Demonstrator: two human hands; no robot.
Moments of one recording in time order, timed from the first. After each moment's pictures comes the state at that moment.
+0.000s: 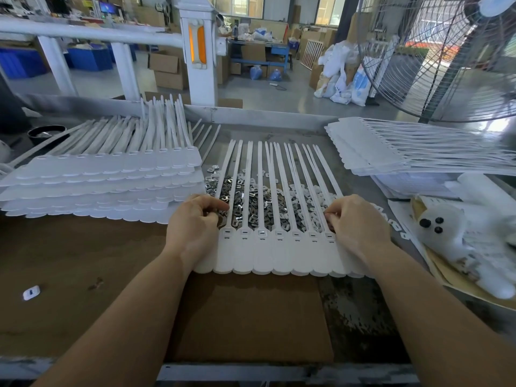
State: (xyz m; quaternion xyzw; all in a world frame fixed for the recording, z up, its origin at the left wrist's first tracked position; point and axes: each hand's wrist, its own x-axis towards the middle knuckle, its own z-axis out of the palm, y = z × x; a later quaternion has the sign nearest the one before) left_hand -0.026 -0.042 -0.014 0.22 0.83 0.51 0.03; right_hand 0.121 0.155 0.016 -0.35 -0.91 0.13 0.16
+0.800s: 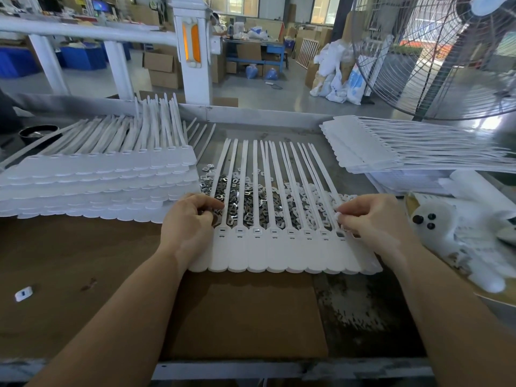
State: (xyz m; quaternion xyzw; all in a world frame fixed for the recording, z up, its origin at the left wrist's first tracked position) left_hand -0.027 -0.039 -0.013 0.23 0.84 0.49 0.01; right_hand 0.152 0.166 0.028 -0.35 -0.84 0.34 0.25
